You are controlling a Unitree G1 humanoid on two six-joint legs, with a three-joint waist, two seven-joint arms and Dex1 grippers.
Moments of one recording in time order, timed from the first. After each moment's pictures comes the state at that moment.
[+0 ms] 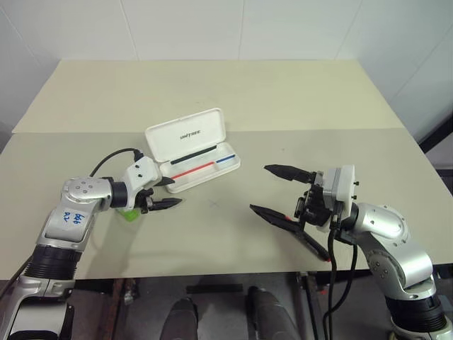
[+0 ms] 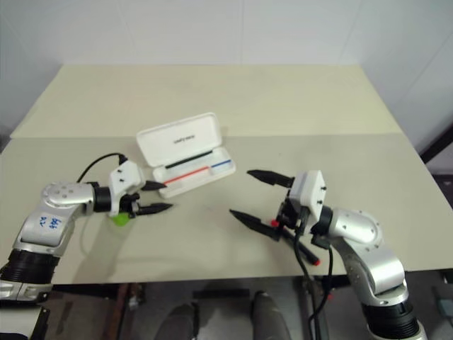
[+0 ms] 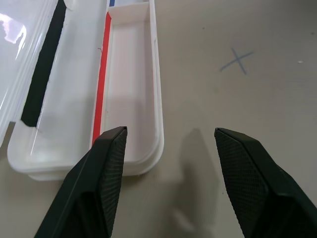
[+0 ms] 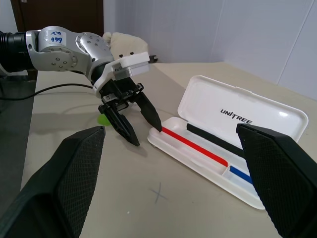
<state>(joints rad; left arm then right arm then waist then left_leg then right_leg) -0.46 0.75 -0.02 0.08 -0.15 0.33 -1.01 -0.22 -0.54 -0.01 -0.47 0.56 0.25 0.87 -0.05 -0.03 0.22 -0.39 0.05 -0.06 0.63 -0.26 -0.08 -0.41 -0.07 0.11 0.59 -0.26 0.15</state>
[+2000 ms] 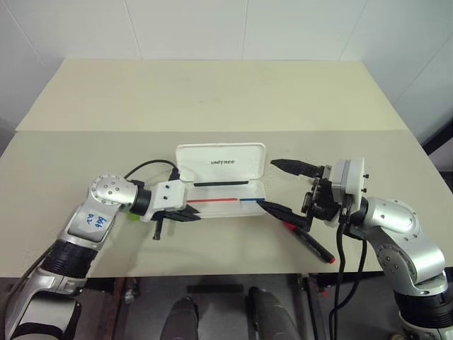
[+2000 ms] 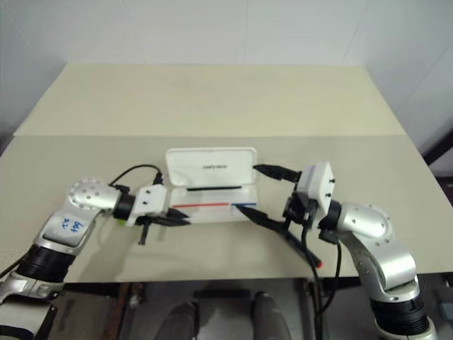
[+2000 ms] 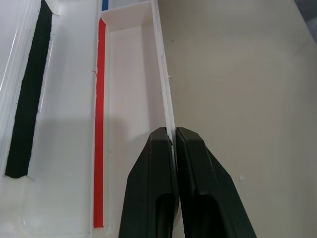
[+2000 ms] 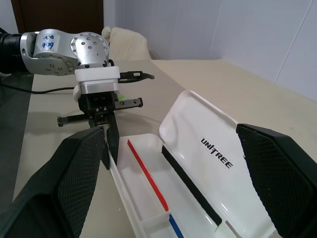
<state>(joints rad) -0.51 0.73 -0.20 0.00 -0.10 0.19 -1.26 -0.24 -0.60 -0.05 -0.47 0.60 0.29 0.88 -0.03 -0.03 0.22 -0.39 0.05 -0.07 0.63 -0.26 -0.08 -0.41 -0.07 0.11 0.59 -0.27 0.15</state>
